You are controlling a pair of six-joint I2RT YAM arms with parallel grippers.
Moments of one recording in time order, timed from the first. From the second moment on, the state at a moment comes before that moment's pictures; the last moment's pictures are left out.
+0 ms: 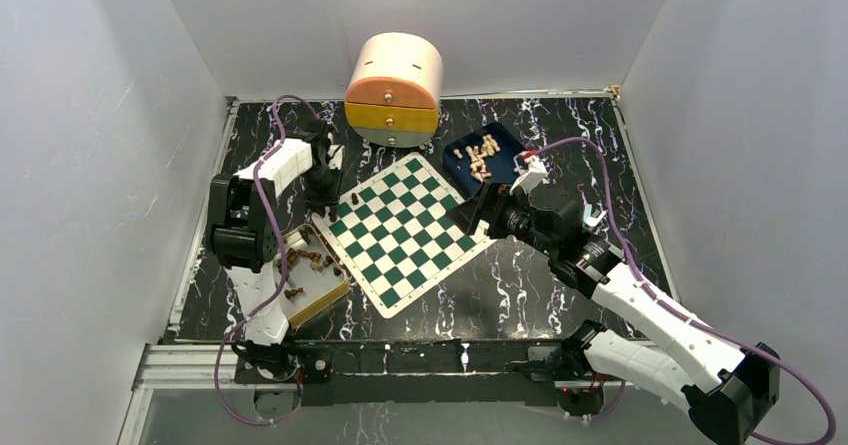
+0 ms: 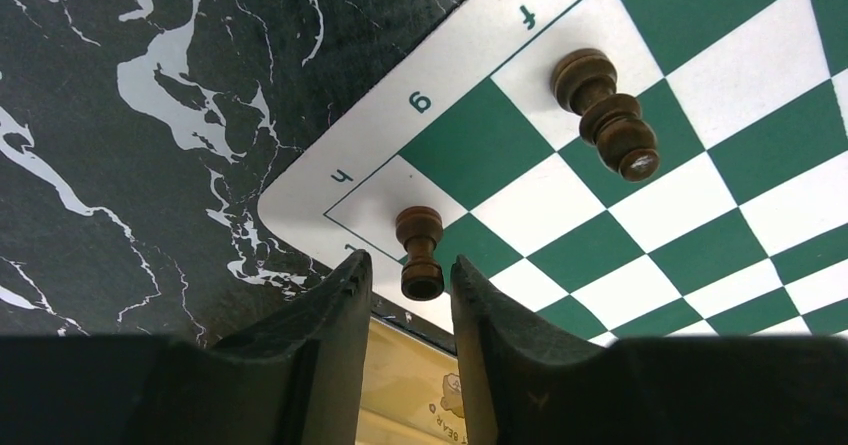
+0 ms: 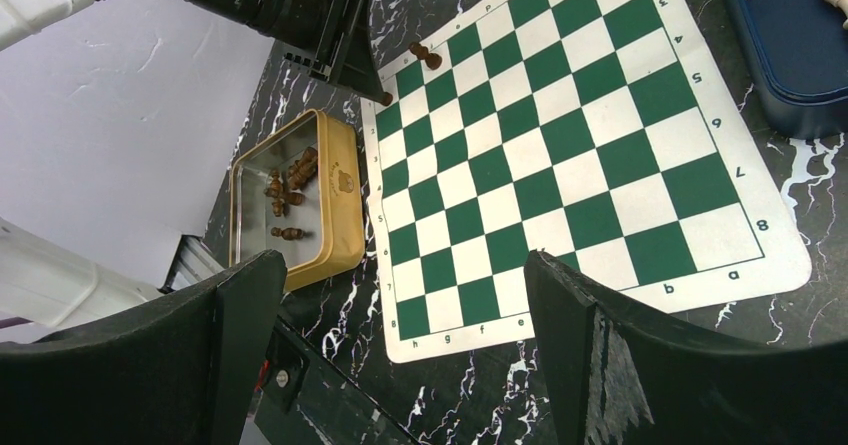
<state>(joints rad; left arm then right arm) -0.17 1.96 1.44 -0.92 0.04 -0.04 0.73 0.88 0.75 -0.18 -0.05 0.70</state>
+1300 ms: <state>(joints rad) -0.16 1.29 0.97 -1.09 -0.45 -0.75 0.73 0.85 0.74 -0.20 -0.04 0.67</state>
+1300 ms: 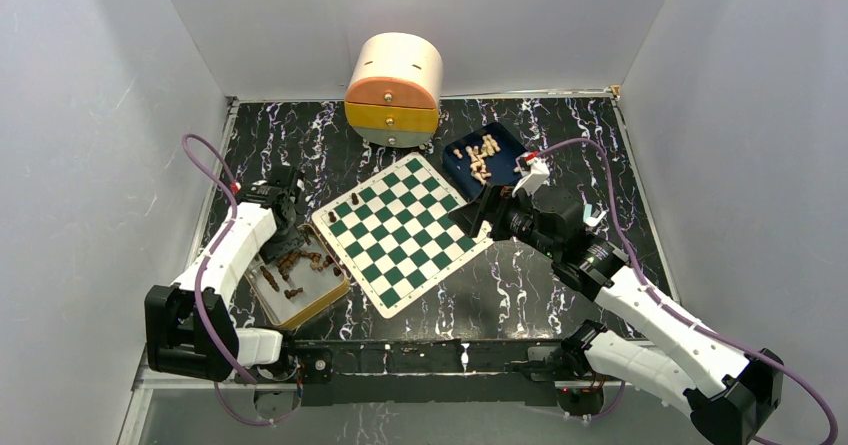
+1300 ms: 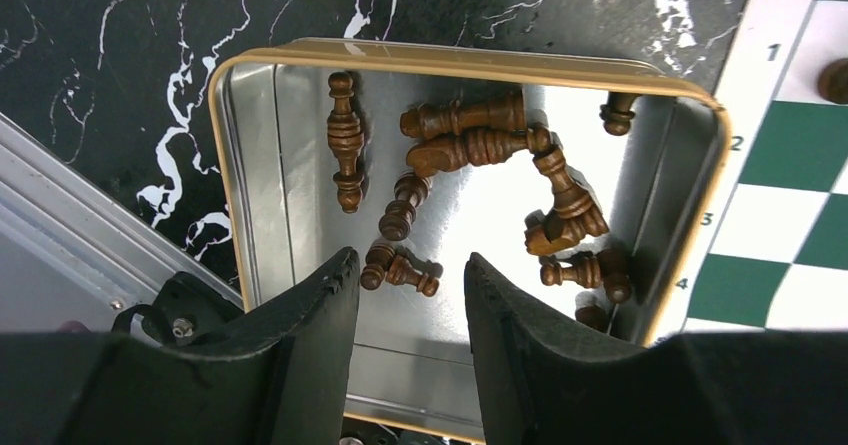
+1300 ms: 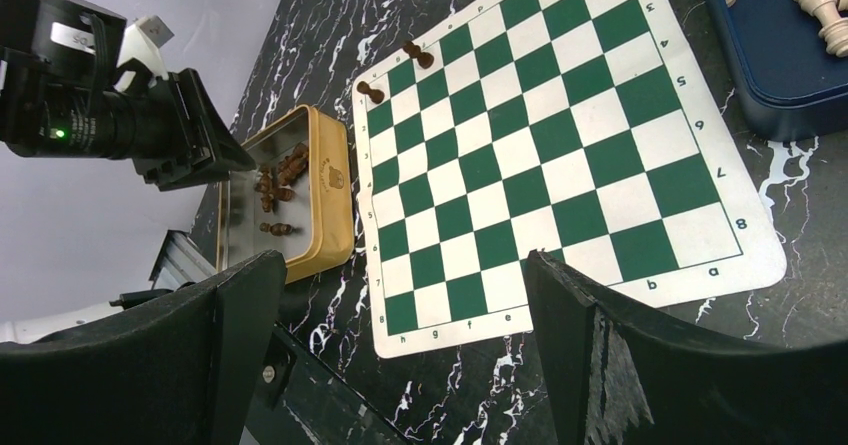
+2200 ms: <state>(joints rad) -0.13 1.28 0.79 -0.94 -0.45 -0.84 0.73 0.83 0.72 -0.22 -0.04 0.68</state>
